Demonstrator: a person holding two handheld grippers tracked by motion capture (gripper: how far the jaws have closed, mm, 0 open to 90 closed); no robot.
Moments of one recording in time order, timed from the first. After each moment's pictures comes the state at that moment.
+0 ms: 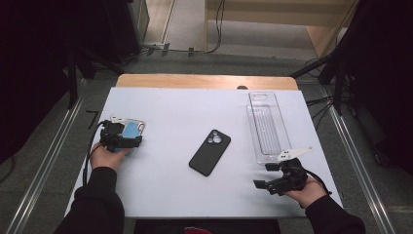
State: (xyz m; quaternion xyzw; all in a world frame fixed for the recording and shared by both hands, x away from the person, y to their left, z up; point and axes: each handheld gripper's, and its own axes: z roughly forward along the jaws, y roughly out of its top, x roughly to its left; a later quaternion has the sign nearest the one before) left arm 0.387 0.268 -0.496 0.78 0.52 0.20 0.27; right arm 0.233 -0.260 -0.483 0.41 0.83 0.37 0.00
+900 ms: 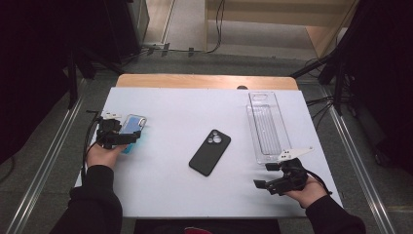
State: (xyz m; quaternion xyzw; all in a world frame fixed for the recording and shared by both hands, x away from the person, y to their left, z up) left arm 0.381 0.269 -0.467 0.77 0.52 0.17 0.33; right arm 0.232 -0.261 -0.482 0.41 0.83 0.37 0.00
